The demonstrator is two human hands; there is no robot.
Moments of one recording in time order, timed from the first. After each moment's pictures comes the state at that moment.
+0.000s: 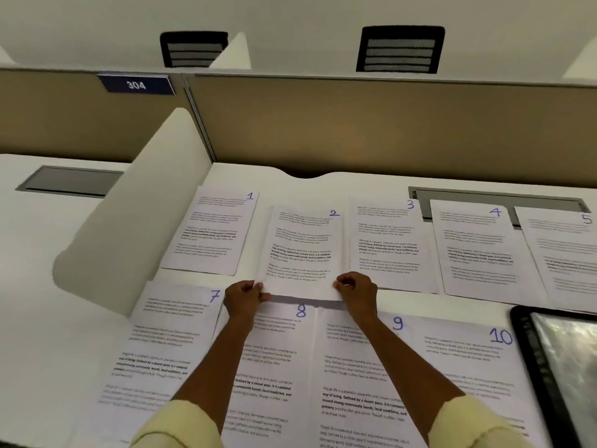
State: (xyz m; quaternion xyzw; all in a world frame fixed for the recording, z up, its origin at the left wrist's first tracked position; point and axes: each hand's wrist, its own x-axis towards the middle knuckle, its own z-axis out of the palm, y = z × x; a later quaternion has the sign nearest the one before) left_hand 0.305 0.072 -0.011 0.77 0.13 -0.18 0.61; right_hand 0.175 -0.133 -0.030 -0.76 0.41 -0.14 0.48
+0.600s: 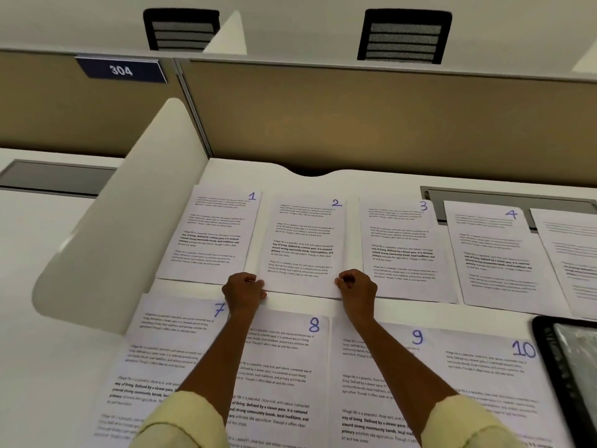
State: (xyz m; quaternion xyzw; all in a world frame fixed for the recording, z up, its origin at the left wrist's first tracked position) left_hand 0.369 0.062 -0.026 0.85 0.07 -0.17 0.49; right_hand 0.226 -0.122 -0.045 -0.76 0.44 -0.18 0.43
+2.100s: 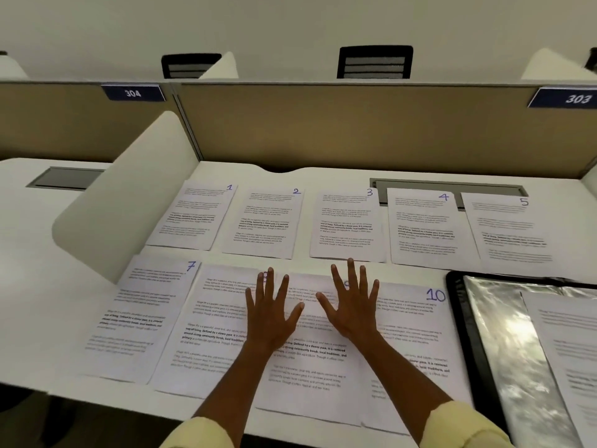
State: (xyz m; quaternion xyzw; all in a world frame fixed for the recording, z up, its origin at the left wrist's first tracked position) left_hand 0.125 0.041 -0.036 0.94 -0.33 0.00 0.11; right_hand 0.019 -0.138 -0.041 -0.94 0.29 -0.05 0.13
